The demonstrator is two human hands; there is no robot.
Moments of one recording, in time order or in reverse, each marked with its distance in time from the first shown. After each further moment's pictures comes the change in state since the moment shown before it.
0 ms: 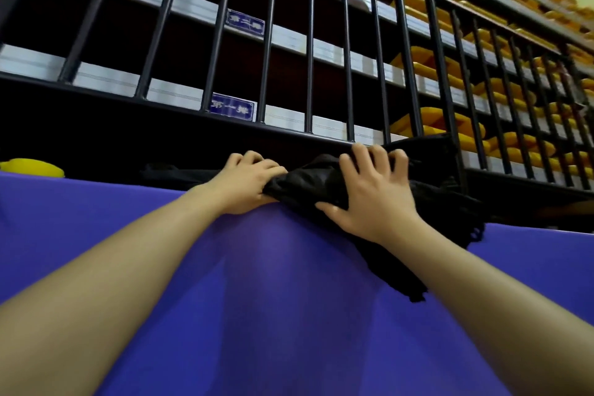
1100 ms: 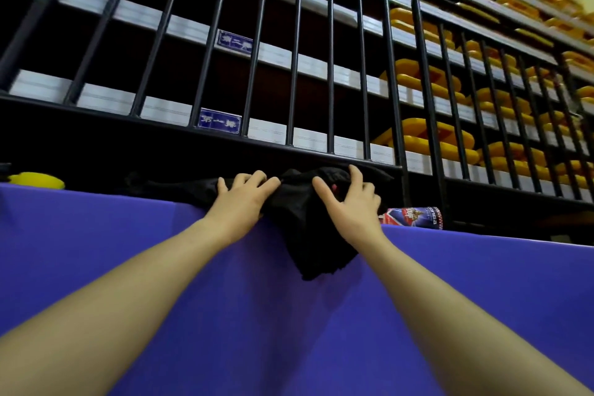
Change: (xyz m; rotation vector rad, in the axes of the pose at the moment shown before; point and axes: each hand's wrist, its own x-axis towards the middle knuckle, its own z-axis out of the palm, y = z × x) left_hand -0.018 0.081 -0.015 -0.070 0.106 -0.210; right_hand -0.016 0.033 -0.002 0.991 -0.240 0.591
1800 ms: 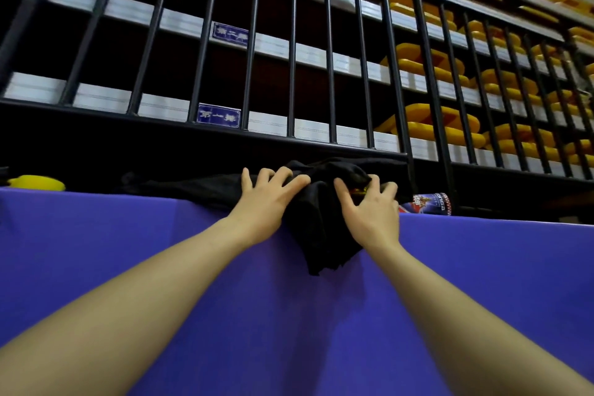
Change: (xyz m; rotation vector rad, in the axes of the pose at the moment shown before) left_hand -0.001 0.027 0.007 0.086 0.052 0.145; right_hand 0.006 0.036 0.014 -0.118 0.219 0.025
